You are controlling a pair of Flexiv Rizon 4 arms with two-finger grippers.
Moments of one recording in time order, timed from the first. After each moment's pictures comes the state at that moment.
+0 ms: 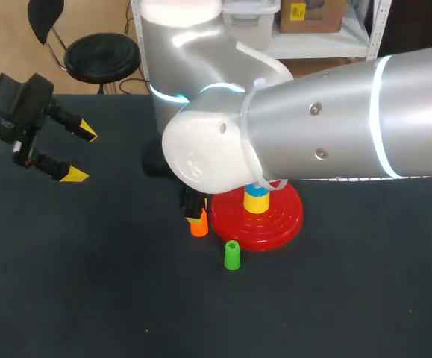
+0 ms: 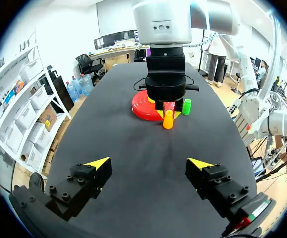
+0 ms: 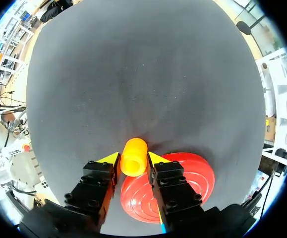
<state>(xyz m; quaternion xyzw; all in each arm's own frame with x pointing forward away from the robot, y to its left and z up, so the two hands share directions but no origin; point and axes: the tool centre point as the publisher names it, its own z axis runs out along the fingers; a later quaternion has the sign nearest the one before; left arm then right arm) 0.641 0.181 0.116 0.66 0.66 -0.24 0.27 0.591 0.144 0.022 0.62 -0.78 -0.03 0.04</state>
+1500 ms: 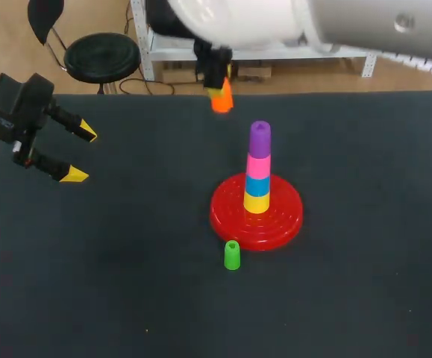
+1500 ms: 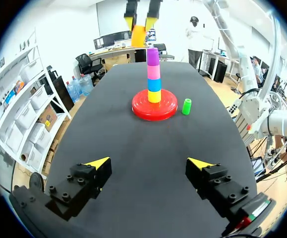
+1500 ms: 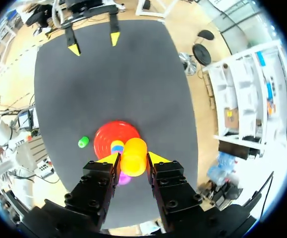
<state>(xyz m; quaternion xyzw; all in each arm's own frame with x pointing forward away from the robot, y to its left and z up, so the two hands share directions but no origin) 0.641 0.181 0.116 0.66 0.66 -0.24 0.27 0.664 0.095 0.254 0.59 -0.80 0.07 -0.04</state>
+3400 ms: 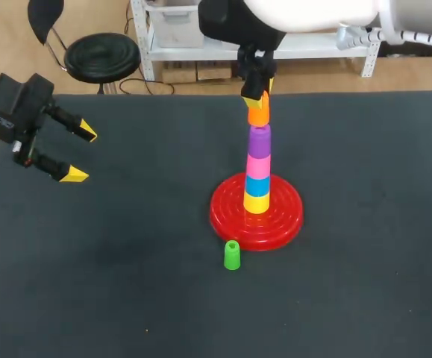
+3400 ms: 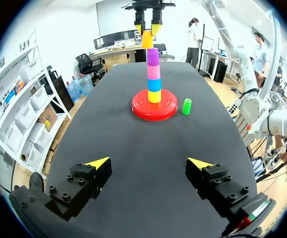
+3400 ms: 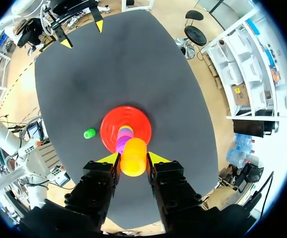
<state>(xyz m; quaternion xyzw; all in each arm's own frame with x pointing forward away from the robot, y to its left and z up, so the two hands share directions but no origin) 0.641 0.181 0.116 0.66 0.66 -0.24 0.27 0.644 0.043 0.235 0.53 -0.85 0.03 -0.01</state>
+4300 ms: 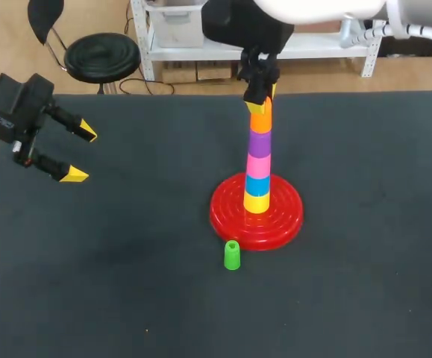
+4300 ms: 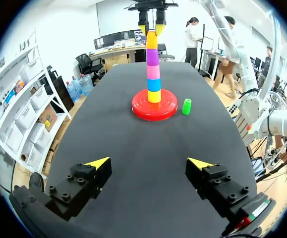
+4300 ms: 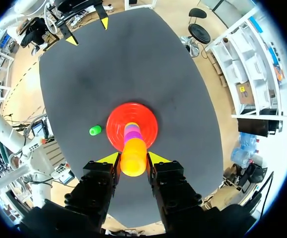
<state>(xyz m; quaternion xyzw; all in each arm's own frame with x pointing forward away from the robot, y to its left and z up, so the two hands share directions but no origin) 0.641 0.181 0.116 0.66 0.66 -0.24 0.27 0.632 0.040 0.231 0.53 -0.85 0.01 0.01</state>
